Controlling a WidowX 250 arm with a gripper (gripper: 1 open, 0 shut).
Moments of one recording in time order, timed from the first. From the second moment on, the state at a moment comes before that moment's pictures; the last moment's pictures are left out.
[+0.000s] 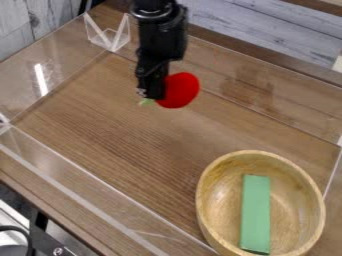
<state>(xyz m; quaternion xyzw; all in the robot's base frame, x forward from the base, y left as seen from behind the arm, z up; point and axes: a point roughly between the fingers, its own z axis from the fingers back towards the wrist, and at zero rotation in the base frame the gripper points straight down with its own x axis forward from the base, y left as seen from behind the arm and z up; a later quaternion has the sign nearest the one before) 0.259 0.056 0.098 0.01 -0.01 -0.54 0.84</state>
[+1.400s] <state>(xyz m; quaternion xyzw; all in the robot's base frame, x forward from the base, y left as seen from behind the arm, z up) 0.227 0.159 0.046 -0.03 0.02 -0.44 0.90</state>
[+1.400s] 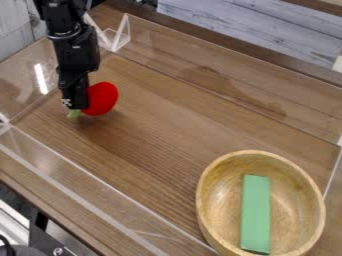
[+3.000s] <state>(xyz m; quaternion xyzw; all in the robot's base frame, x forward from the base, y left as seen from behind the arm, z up) 0.225 0.172 0.031 -0.06 0.01 -0.23 0.97</state>
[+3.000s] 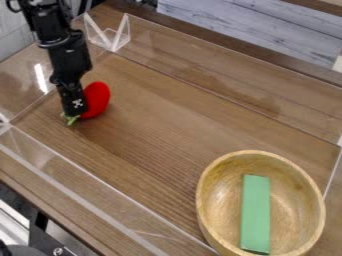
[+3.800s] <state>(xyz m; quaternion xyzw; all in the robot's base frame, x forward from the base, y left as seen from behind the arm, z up) 0.220 0.162 0.052 -0.08 0.01 -0.06 0.99</state>
